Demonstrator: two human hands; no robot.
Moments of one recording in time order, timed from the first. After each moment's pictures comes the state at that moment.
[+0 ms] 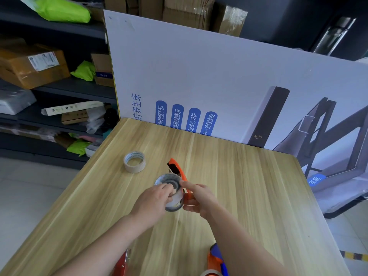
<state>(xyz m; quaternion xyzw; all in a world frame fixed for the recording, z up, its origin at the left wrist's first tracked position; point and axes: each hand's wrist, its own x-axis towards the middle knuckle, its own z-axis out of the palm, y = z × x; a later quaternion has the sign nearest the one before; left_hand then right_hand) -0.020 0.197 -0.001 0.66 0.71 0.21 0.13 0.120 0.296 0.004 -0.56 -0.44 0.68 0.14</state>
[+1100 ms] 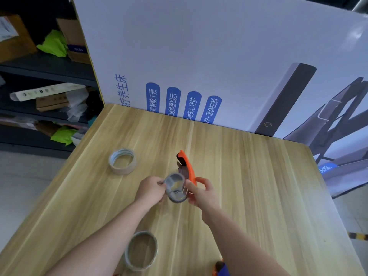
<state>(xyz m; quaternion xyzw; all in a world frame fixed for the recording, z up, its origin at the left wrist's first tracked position) -0.053 0.295 -0.067 0.33 0.81 0.28 0.39 0.103 0.344 -0.061 -0.61 -0.42 0.63 0.23</state>
